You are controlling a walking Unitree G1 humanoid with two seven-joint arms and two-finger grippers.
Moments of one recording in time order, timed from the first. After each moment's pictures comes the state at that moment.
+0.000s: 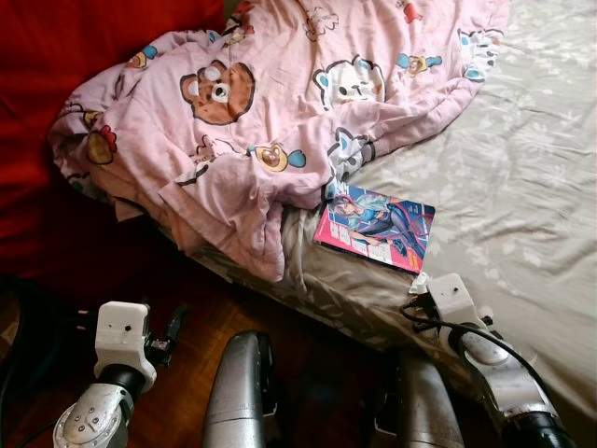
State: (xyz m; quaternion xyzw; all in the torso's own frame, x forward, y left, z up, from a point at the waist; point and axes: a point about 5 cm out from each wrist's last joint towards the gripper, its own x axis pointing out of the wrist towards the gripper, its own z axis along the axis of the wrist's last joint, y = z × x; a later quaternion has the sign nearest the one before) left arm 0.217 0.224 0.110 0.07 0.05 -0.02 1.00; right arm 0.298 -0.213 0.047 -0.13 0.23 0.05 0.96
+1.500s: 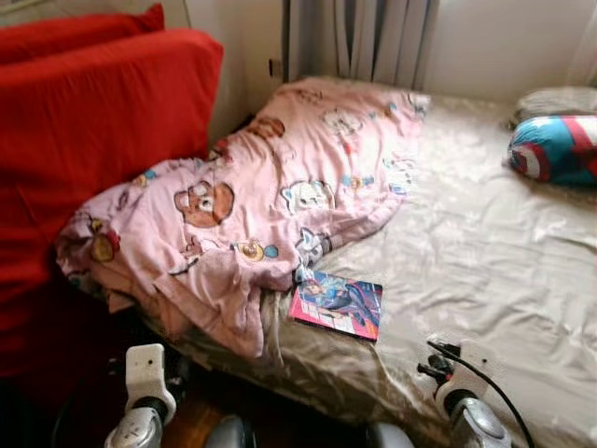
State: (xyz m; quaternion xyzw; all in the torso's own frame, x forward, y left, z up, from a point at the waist) left arm 0.229 0.235 -0.027 -0.02 0.24 0.07 0.97; right arm 0.236 -0.205 -0.045 0.15 0.31 -0.09 0.93
